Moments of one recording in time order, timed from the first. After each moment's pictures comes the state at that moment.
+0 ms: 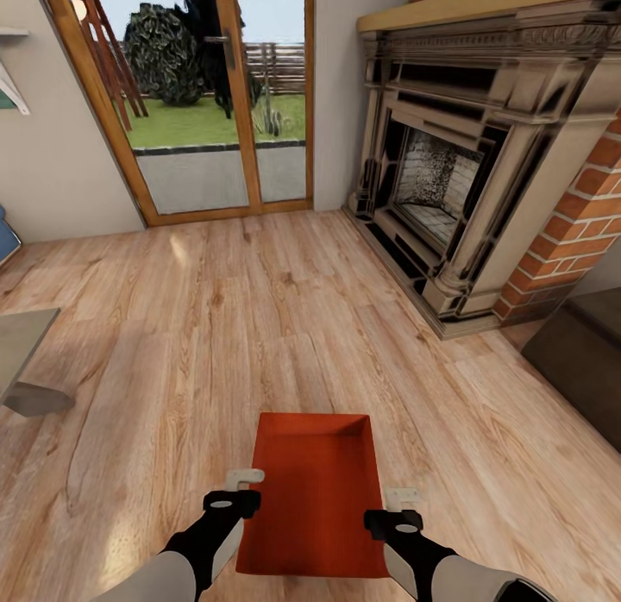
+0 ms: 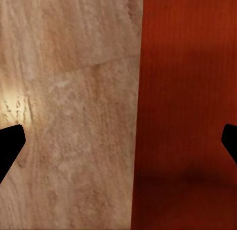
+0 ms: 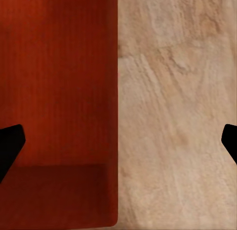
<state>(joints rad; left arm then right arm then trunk) -0.62 -0.15 0.02 -0.27 -0.05 0.10 0.25 -0.67 0.12 0.64 -0.03 -0.60 -0.08 -0.25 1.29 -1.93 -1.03</state>
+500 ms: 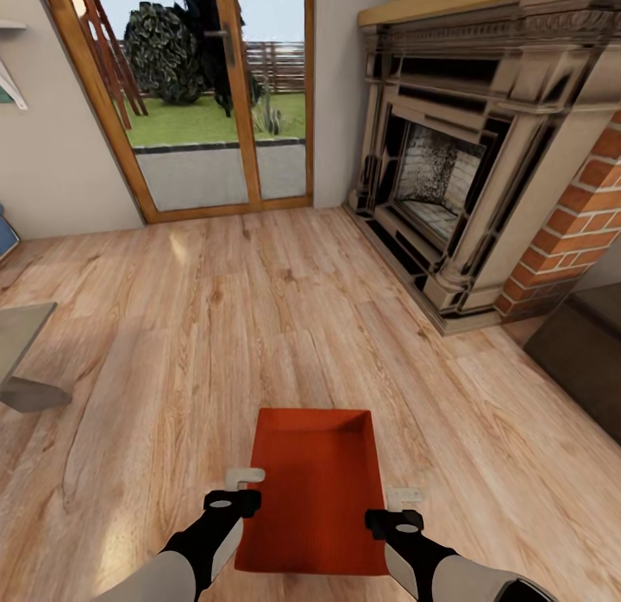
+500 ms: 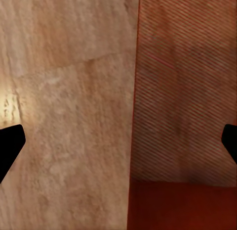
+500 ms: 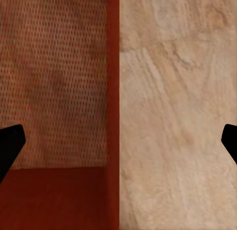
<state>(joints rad) -0.62 -0.15 0.02 -0.27 -0.05 0.10 0.24 -0.67 0.12 0.64 -0.03 -0.60 -0.08 -0.25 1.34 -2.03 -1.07</state>
